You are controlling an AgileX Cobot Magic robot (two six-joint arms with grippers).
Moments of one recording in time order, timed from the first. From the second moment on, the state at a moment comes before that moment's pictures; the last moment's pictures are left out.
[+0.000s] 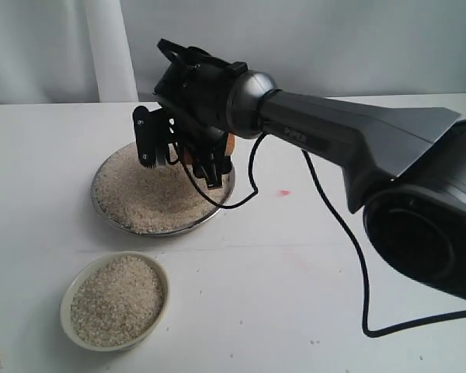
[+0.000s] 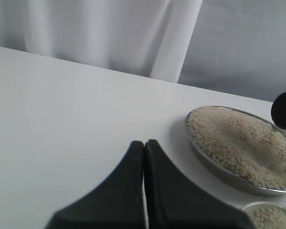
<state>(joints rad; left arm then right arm) 0.03 0.00 0.00 0.06 0.29 -0.27 0.76 2.41 -2.11 -0.55 0.96 -0.74</state>
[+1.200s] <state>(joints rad) 0.03 0.00 0.00 0.06 0.29 -0.27 0.83 2.60 -2.13 -1.02 0.83 -0.75</state>
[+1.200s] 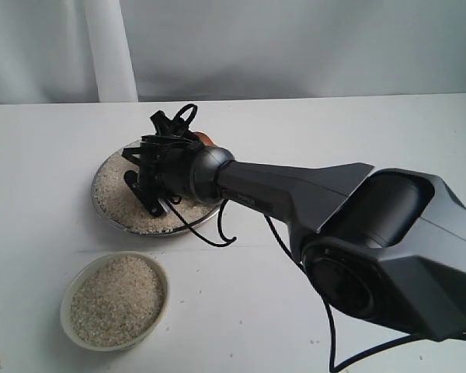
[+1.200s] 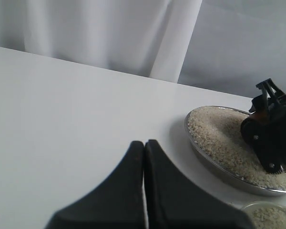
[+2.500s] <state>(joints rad) 0.03 0.00 0.00 0.06 0.29 -0.27 0.84 2.59 -2.15 -0.55 0.58 -0.75</state>
